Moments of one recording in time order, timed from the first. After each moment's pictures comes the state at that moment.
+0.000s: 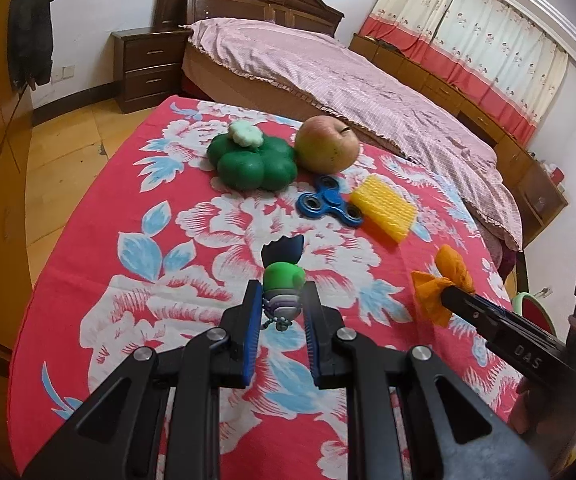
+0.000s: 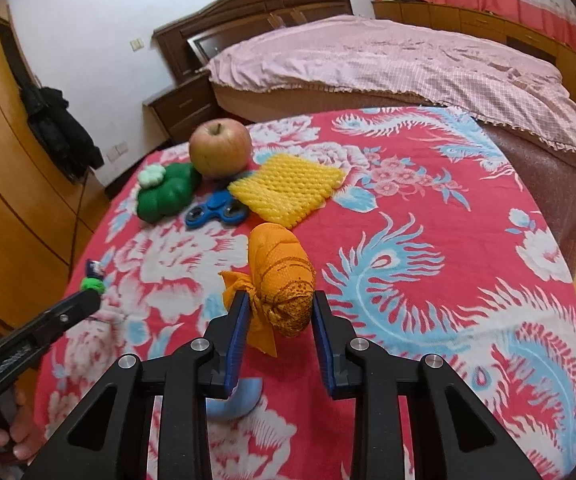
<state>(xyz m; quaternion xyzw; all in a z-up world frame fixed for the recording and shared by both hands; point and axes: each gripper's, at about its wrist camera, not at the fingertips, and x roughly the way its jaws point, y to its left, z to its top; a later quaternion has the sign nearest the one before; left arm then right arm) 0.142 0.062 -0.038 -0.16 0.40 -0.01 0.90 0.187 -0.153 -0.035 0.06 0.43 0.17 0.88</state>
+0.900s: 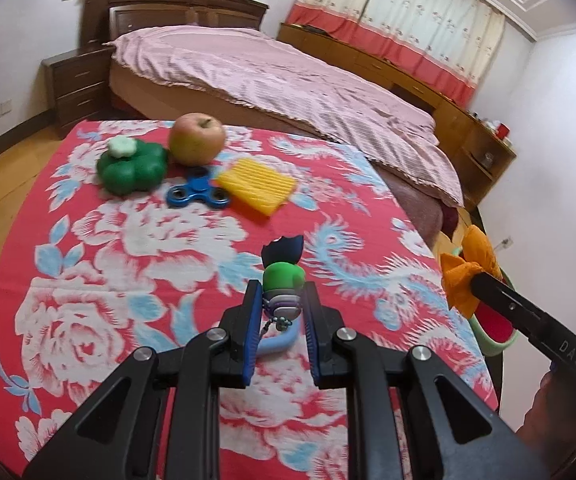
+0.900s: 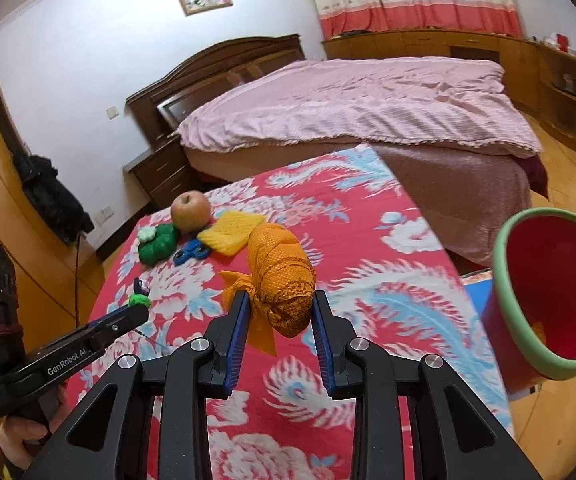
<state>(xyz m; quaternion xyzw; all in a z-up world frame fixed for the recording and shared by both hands) 0.118 -0.028 -0.005 -0.11 0.40 -0.13 0.90 0.096 -0.254 0.025 0.13 0.36 0.10 0.92</state>
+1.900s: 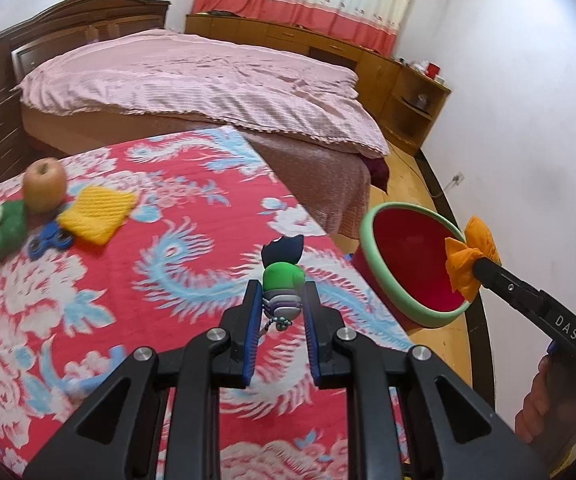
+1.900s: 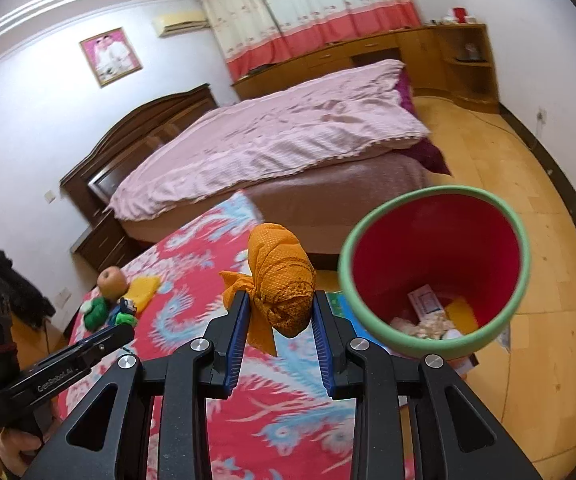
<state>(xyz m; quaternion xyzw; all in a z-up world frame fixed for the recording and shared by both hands) 0.127 -0.172 0.012 -0.02 0.41 -0.25 0.88 0.041 -0.396 0.025 0.23 0.31 -0.04 0.92</state>
